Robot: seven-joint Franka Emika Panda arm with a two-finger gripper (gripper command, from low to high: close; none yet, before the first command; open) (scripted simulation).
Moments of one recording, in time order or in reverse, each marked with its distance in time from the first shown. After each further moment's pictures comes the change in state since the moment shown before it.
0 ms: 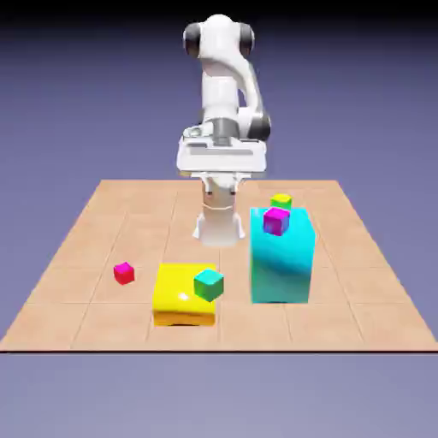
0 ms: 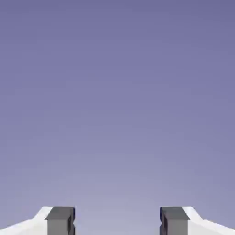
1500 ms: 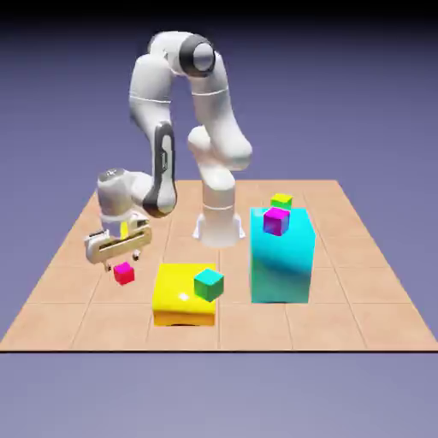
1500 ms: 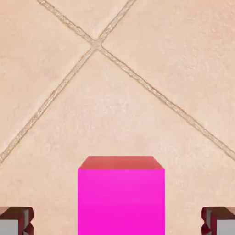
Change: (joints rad) arm -0.846 0.843 -0.001 0.075 -0.051 -0.004 1.643
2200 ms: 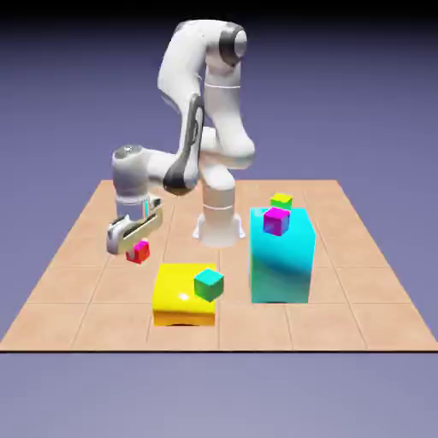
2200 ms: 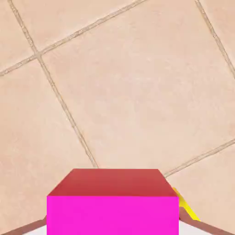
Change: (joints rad) arm 0.269 -0.480 0.186 0.057 0.136 -0.521 -0.325
